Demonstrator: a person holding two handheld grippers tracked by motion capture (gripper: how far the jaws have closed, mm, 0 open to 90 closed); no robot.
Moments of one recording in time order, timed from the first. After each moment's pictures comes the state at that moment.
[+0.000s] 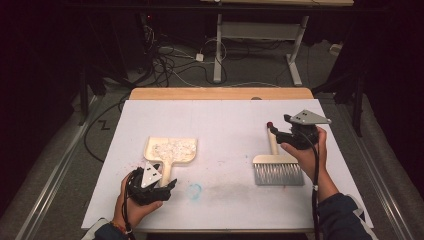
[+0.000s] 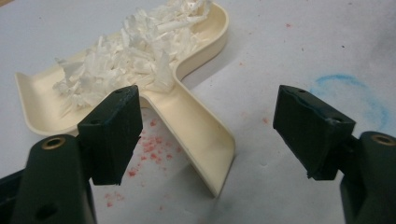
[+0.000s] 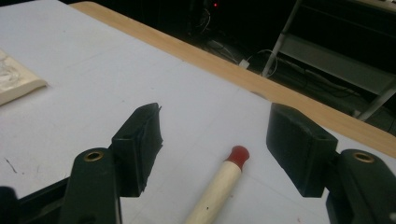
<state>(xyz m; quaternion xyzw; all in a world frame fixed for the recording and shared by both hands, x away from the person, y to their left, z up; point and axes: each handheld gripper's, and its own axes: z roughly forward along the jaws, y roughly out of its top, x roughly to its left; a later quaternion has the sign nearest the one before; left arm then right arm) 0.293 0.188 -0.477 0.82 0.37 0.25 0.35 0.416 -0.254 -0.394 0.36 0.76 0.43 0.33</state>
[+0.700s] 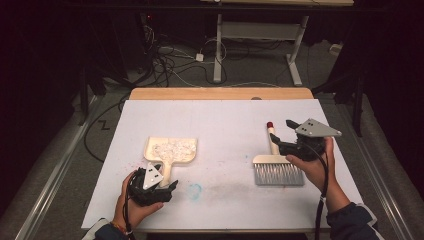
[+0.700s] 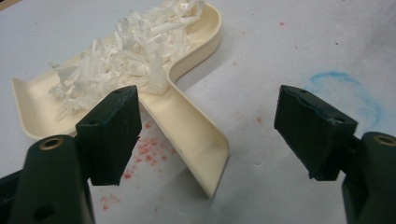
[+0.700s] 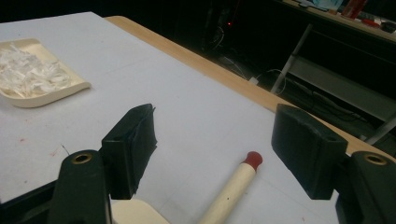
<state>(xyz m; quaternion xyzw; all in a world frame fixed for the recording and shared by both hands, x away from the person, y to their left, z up) 0.292 0.184 -0.477 0.83 0.36 0.25 0.35 0.374 -0.254 -0.380 0.31 0.77 0.44 0.33</state>
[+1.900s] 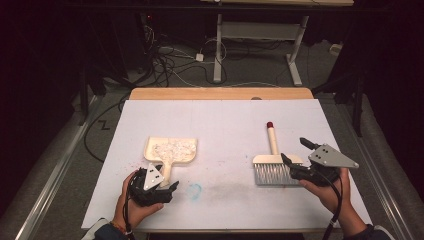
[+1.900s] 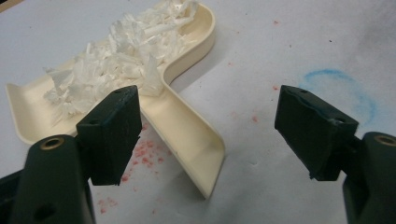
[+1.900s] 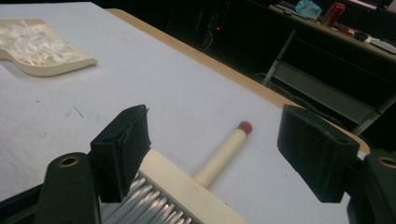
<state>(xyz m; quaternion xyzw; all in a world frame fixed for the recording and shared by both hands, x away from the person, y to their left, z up) 0.291 0.184 -0.477 0.83 0.35 0.25 0.35 0.318 -0.278 -0.401 0.30 0.76 0.44 0.37</state>
